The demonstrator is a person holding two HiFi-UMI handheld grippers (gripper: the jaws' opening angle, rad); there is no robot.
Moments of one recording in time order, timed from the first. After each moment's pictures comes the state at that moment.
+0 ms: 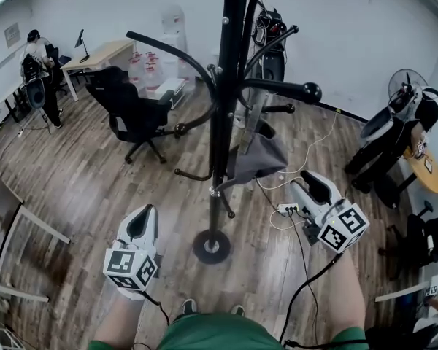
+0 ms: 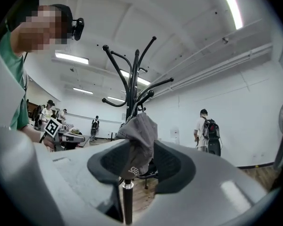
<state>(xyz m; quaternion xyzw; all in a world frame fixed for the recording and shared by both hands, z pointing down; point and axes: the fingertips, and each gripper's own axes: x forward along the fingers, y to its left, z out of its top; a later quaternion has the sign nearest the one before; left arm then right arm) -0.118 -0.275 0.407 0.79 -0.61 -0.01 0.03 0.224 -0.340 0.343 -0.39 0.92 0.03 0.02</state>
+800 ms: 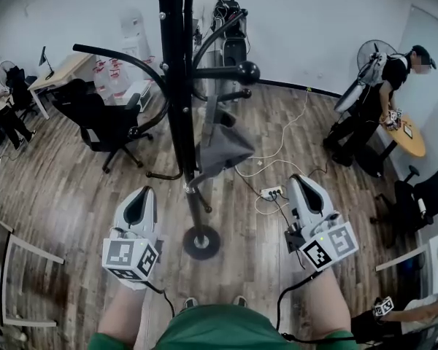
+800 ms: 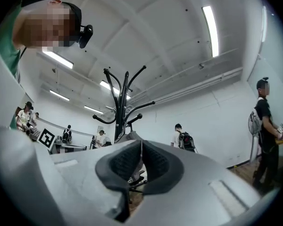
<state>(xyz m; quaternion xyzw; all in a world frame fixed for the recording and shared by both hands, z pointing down) -0.051 -0.320 0.368 0.84 -0.54 -0.04 -0.03 0.257 -0.280 0.319 -0.52 0.84 0.06 0.11</state>
